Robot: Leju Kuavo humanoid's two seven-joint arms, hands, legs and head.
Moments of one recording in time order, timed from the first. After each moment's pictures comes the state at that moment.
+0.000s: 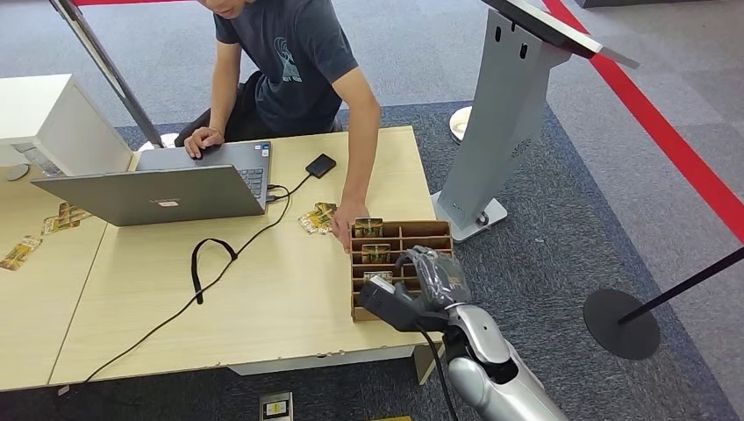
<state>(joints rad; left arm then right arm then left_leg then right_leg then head) -0.10 0.23 -0.72 -0.28 0.59 -0.21 0.18 -0.23 -0.12 0.71 -1.44 0.74 -0.02 0.23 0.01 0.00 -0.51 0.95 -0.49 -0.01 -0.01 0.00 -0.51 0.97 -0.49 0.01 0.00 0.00</state>
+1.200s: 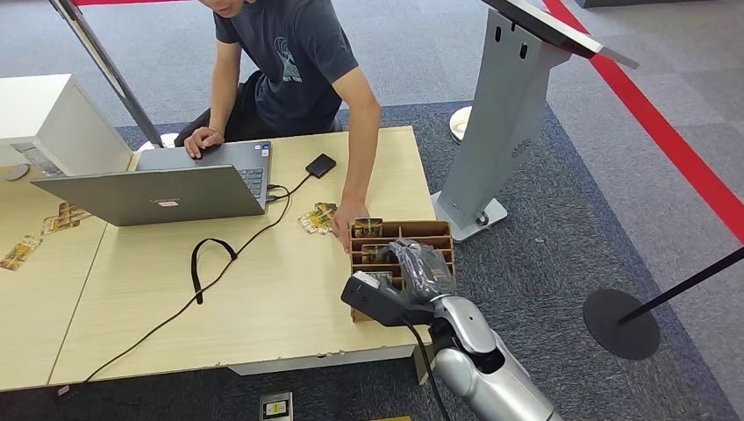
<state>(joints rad) -0.10 0.22 -0.70 -0.27 0.61 -0.21 0.19 -0.28 -0.10 0.76 -1.36 0.72 -0.01 0.21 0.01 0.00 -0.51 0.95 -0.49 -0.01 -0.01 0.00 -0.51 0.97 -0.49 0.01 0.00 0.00</state>
